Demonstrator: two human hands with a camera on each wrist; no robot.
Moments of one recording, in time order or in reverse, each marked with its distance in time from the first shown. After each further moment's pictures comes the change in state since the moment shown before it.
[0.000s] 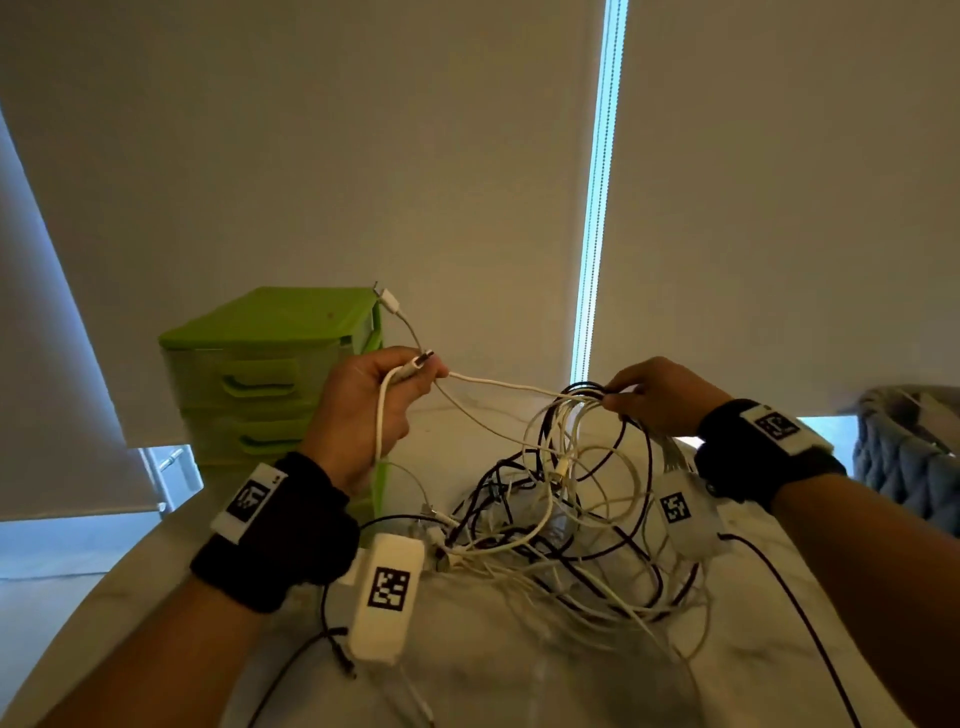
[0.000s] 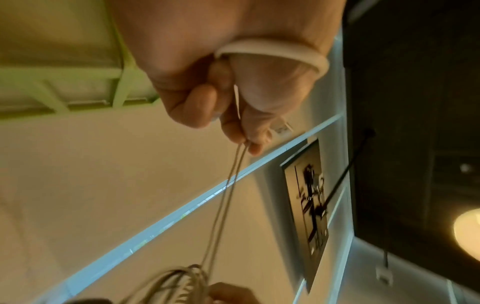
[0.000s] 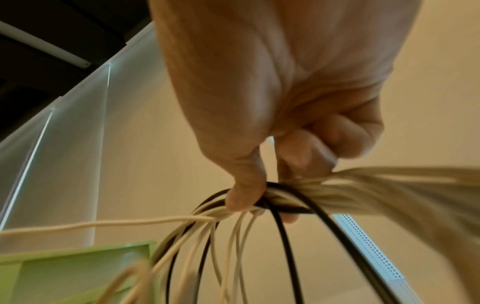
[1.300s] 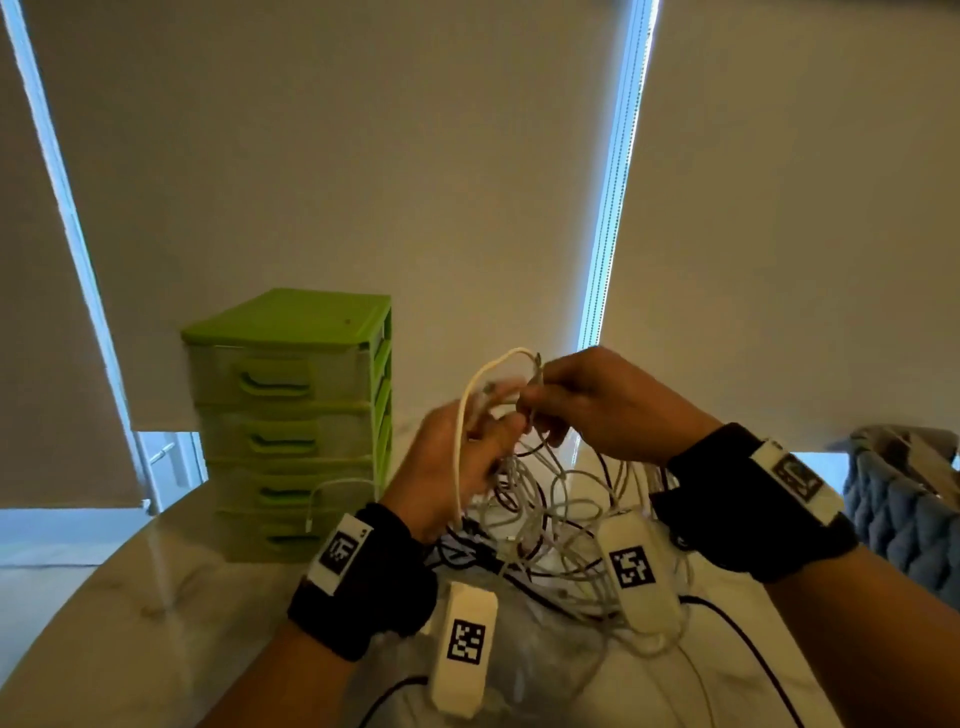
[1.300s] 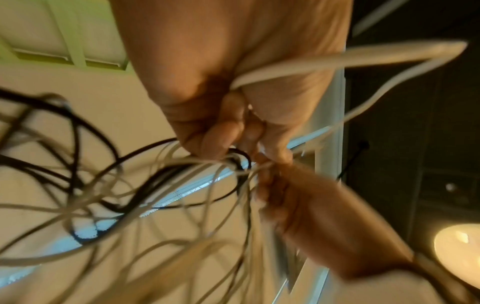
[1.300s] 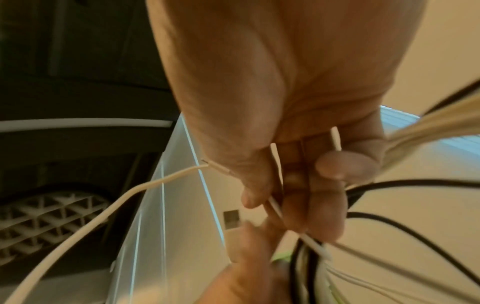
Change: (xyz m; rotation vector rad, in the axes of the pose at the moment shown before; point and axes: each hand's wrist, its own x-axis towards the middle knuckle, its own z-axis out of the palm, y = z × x) left_hand -0.027 -0.012 0.043 -0.104 -0.160 0.027; right_hand -0.066 -0.105 -0.011 0.144 -0.034 -0.486
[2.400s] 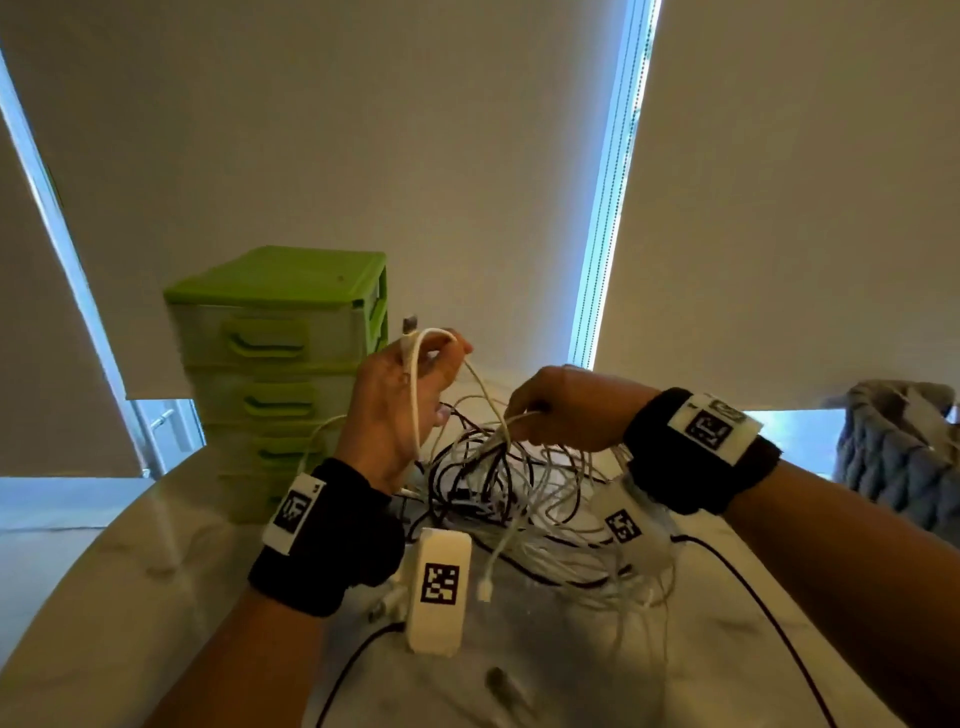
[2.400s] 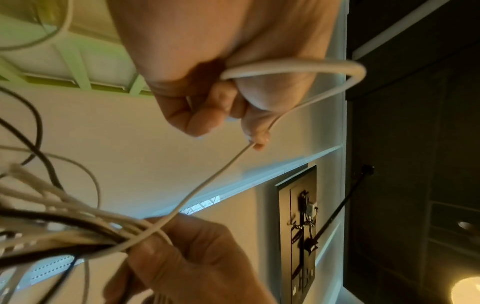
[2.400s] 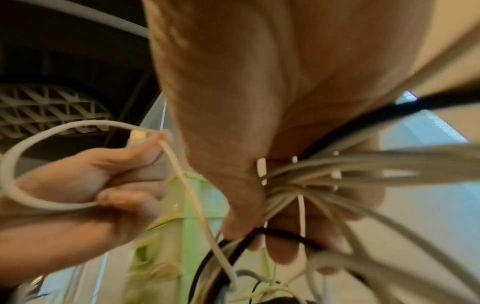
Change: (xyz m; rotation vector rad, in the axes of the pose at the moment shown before) left_hand 0.002 0.009 -0.027 -0.064 0.238 -0.019; right_hand 0.019 0.034 0.036 -0.269 -0.381 0.045
